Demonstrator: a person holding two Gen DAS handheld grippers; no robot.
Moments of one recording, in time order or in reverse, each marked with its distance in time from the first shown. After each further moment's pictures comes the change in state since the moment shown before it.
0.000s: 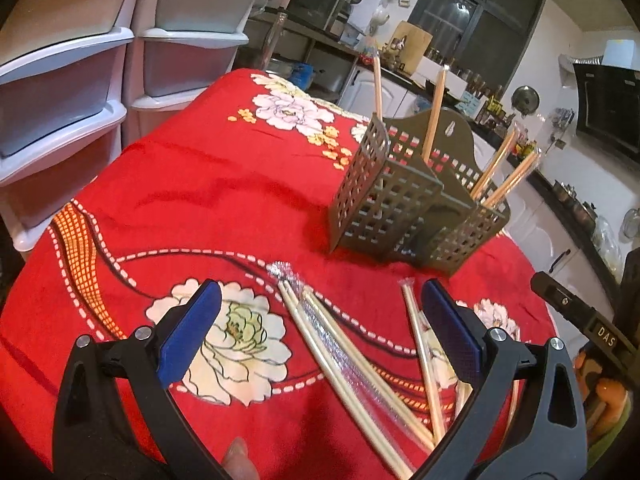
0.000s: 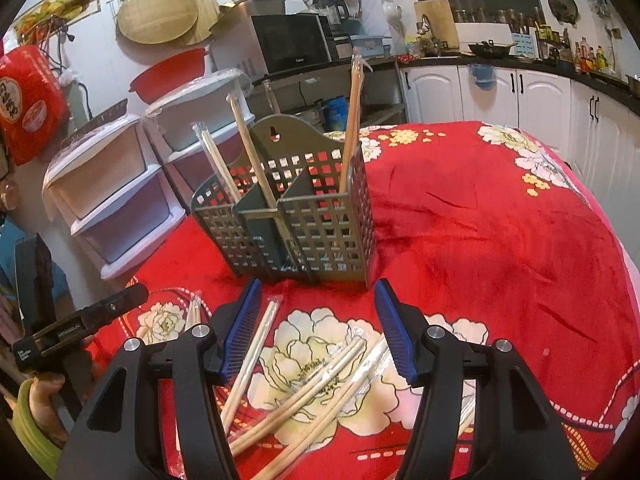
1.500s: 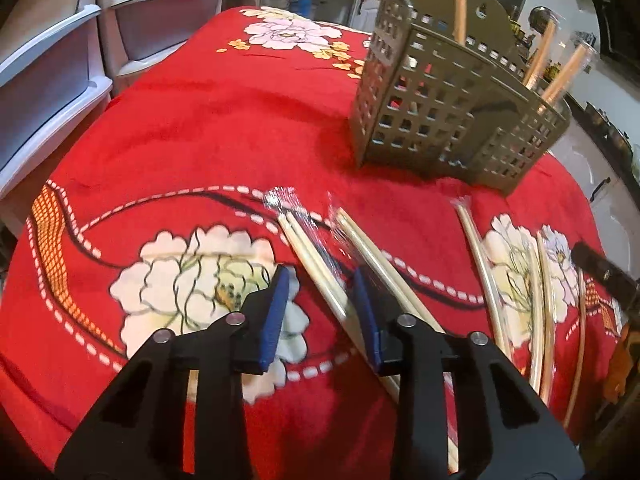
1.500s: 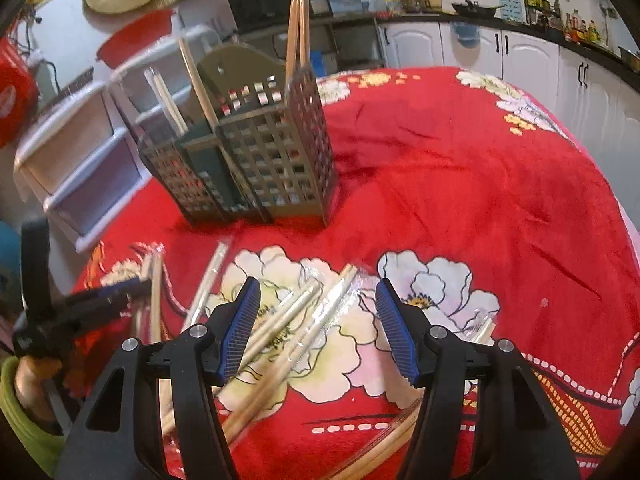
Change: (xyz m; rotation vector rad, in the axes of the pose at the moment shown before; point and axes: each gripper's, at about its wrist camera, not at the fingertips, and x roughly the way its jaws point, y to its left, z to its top) left arm 0.061 -0.006 -0.017 0.125 0.242 0.125; right arm 0.030 -0.026 -0.028 0.031 0.172 -0.075
